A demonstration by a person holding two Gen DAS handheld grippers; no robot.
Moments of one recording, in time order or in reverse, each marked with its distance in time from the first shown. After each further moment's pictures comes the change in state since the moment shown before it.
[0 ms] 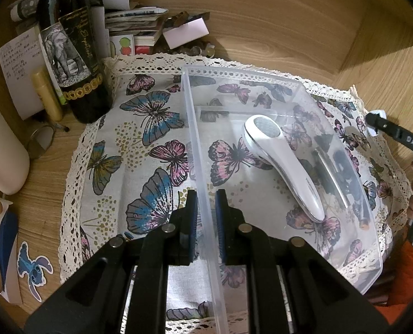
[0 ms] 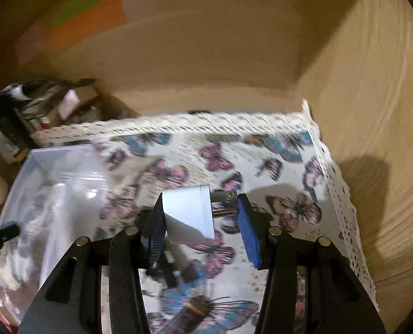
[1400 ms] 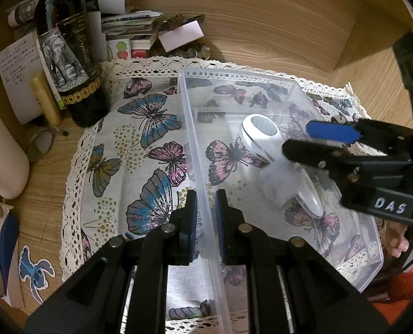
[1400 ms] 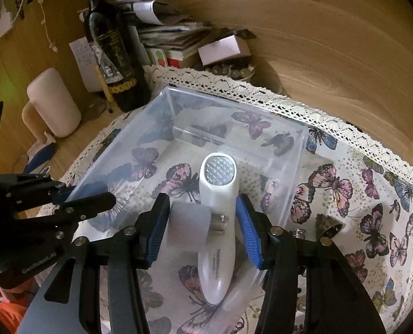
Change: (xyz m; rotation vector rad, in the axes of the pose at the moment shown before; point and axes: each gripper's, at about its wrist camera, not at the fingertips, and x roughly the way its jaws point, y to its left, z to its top) left arm -0.002 -0.003 -0.001 0.023 -0.008 -0.009; right arm 0.033 0.159 -0.013 -0.330 0.149 0.294
